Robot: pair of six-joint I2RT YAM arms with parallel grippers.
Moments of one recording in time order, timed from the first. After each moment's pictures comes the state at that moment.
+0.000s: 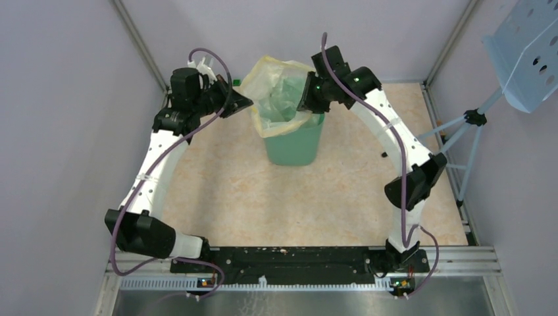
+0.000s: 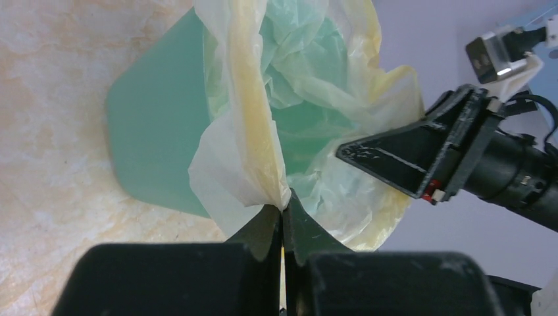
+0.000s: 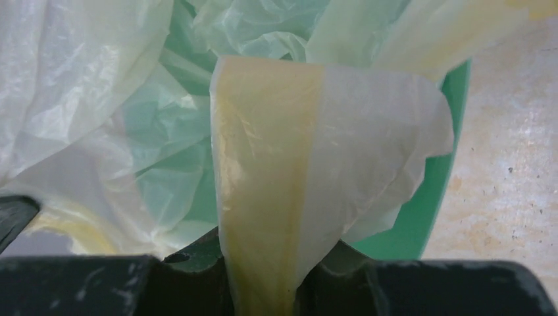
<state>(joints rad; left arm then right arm) -0.18 1.38 1.48 -0.49 0.50 -0.74 0.61 1.87 2.20 -1.11 0.01 0.73</state>
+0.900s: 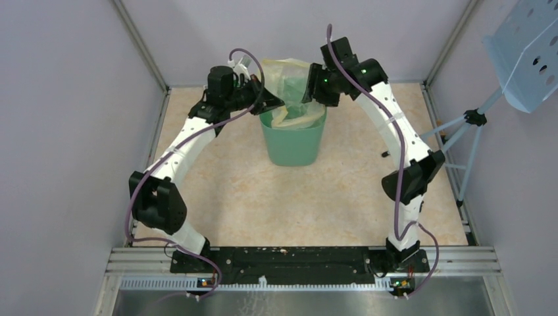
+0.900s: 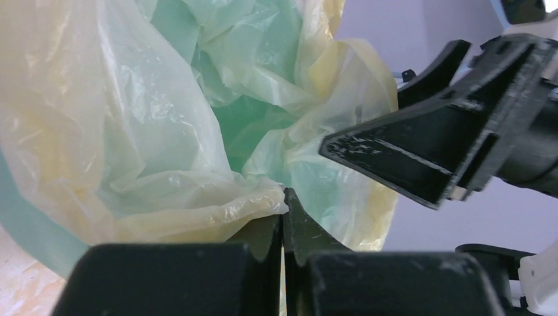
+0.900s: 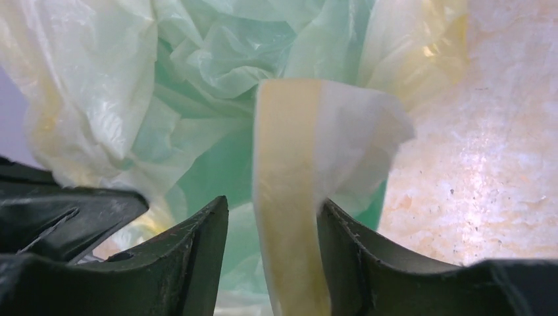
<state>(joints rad) -0.31 1.60 1.48 -0.20 0.61 -0.81 0.54 1.98 2.35 -1.16 0.02 0.59</state>
